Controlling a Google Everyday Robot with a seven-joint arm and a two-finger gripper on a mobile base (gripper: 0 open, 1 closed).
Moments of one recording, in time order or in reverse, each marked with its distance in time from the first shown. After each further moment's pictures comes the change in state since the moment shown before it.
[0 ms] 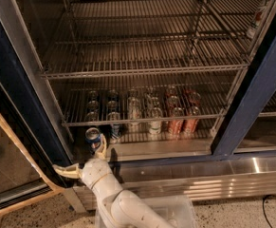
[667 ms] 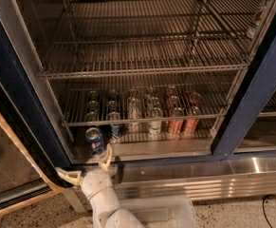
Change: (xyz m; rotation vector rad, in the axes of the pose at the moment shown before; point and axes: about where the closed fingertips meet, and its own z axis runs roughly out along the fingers) arm 0.006 -0.008 -0.030 0.163 -0.027 0.037
